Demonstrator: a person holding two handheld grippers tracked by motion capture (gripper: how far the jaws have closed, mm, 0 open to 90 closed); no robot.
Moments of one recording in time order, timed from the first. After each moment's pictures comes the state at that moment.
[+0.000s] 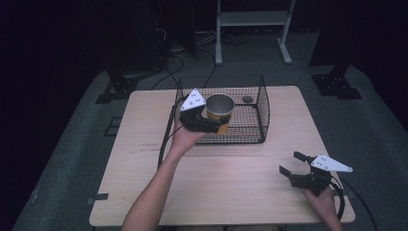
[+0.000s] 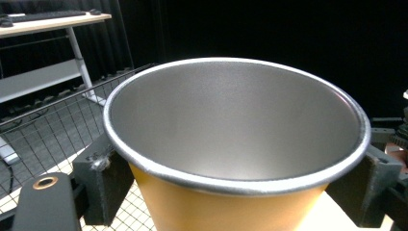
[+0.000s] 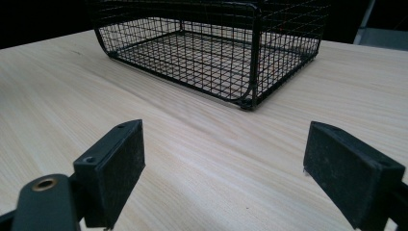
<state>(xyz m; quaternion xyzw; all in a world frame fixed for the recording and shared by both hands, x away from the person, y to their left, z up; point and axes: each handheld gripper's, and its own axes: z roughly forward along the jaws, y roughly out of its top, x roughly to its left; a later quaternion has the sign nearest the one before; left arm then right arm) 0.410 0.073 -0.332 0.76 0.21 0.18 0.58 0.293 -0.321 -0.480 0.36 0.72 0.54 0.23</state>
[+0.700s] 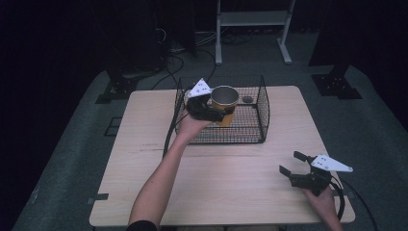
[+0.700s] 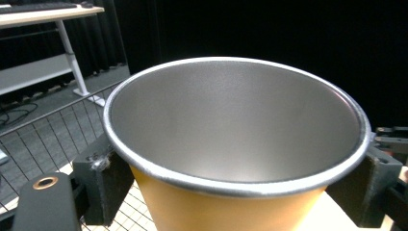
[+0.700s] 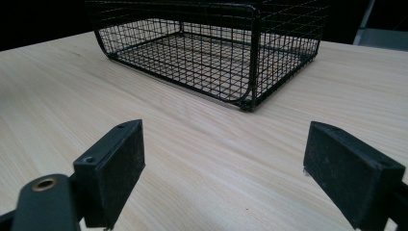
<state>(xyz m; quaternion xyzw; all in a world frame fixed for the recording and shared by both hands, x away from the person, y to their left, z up) 0.451 0.058 -0.333 0.77 0.21 0.16 0.58 0.294 -0.322 -0.480 0.36 0.72 0.54 0.23</state>
